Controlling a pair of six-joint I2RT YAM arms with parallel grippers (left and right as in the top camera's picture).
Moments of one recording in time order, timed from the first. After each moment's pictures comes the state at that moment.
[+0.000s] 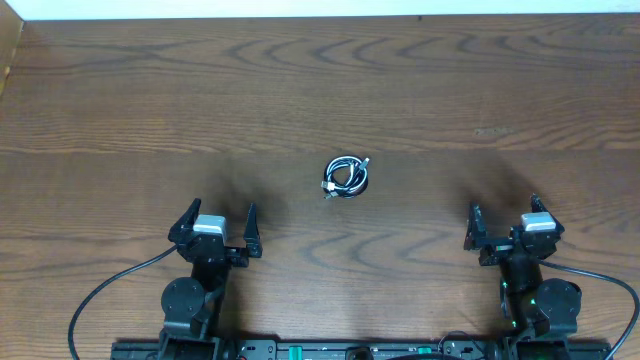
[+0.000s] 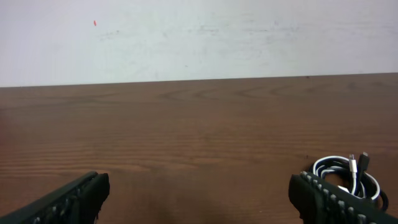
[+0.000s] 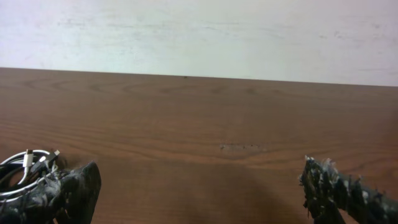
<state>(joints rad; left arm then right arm) -0.12 0.01 0.01 -0.11 0.01 -0.01 0.03 0.01 0.01 -0.07 -0.06 0.00</state>
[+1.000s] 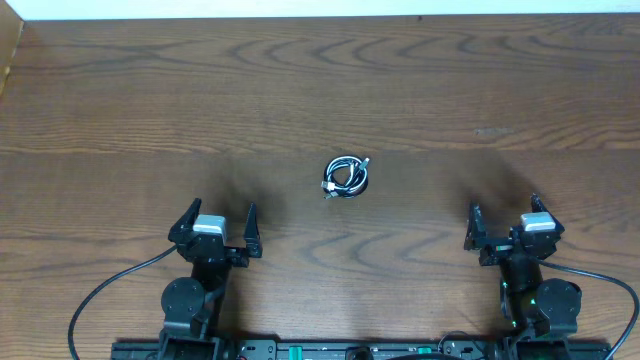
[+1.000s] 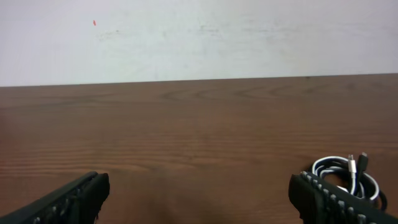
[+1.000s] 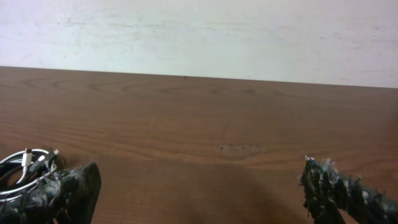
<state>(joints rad) -0.12 0.01 0.01 -0.11 0.01 -0.02 0.03 0.01 0.01 -0.07 -0.06 -0.01</state>
